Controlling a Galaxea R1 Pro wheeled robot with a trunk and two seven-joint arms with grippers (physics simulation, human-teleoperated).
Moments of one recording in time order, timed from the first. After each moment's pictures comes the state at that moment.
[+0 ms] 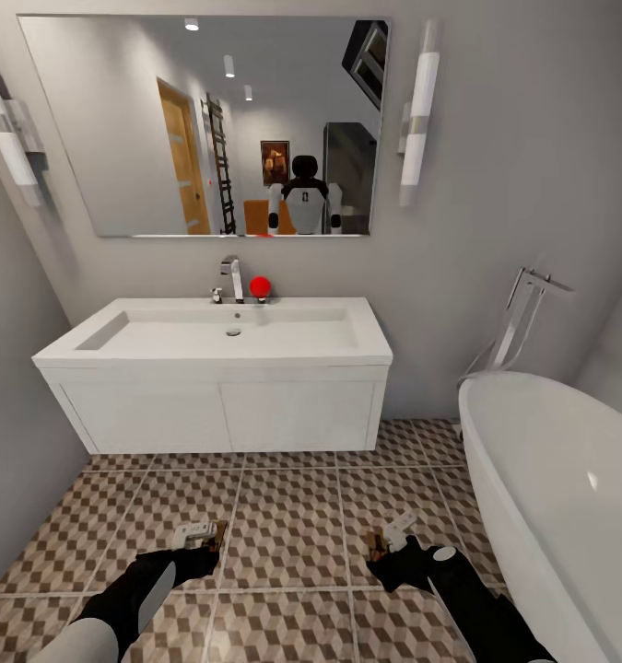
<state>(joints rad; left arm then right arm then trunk) -0.57 0.06 -0.05 -0.44 0.19 0.35 -0.02 -0.42 -0.04 0.18 -0.83 0.23 0.39 0.43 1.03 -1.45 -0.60</state>
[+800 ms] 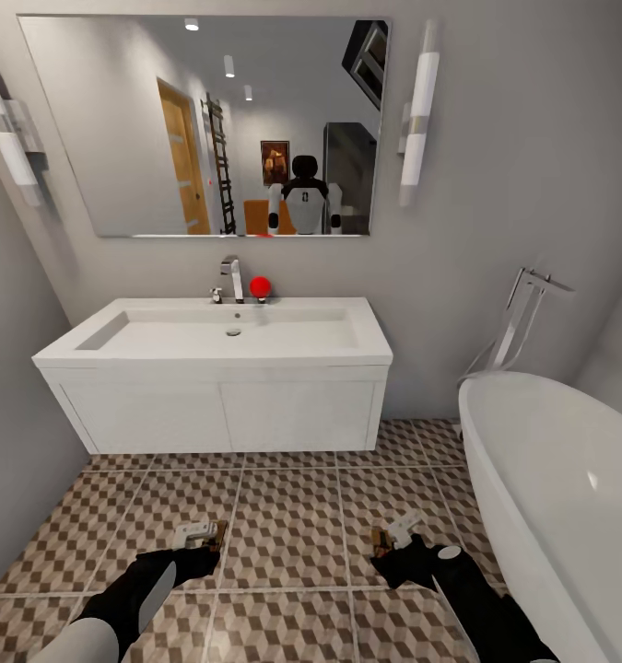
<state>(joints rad) -0.57 0.06 -0.05 -0.44 0.19 0.35 -0.02 -0.42 -0.05 0.14 -0.83 0.23 0.39 0.42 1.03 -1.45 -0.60</state>
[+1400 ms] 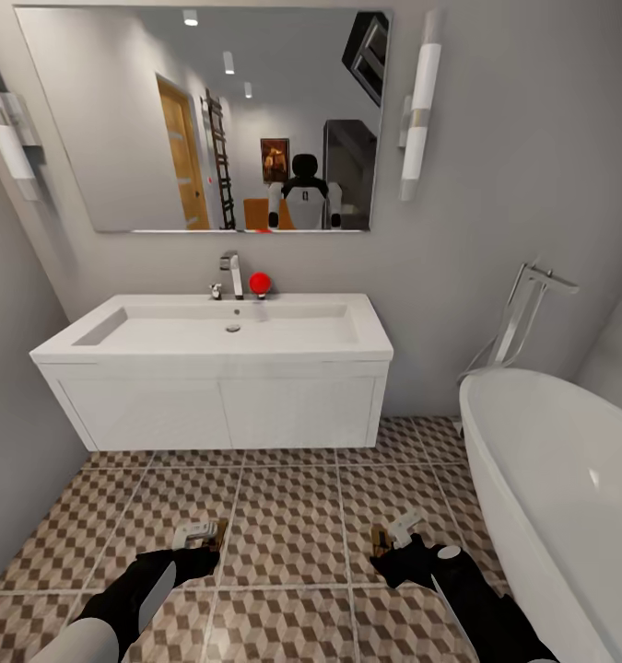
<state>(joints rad) -0.57 0.06 -0.05 -0.44 0.19 0.35 -0.02 -0.42 -0.04 0.14 -0.83 0.23 0.39 0.42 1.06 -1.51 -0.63</state>
